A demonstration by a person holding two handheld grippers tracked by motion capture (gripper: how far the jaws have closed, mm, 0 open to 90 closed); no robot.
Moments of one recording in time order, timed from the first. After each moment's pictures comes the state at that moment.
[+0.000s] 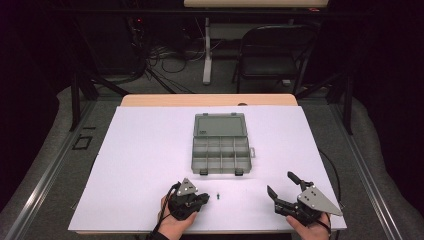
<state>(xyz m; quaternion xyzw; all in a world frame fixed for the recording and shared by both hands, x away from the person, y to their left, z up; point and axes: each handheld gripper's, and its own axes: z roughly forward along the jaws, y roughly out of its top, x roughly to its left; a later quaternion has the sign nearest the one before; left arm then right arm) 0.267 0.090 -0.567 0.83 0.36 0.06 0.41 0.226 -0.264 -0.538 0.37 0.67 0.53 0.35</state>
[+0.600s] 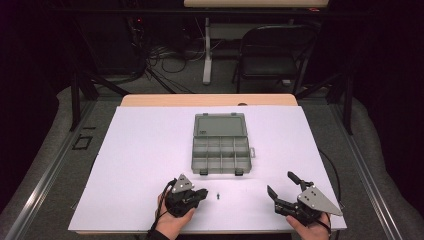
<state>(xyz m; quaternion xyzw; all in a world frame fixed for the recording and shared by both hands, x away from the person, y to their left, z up) 0.270 0.097 -0.548 0.82 0.36 0.07 0.44 0.226 -0.264 -0.538 0.37 0.67 0.53 0.35</state>
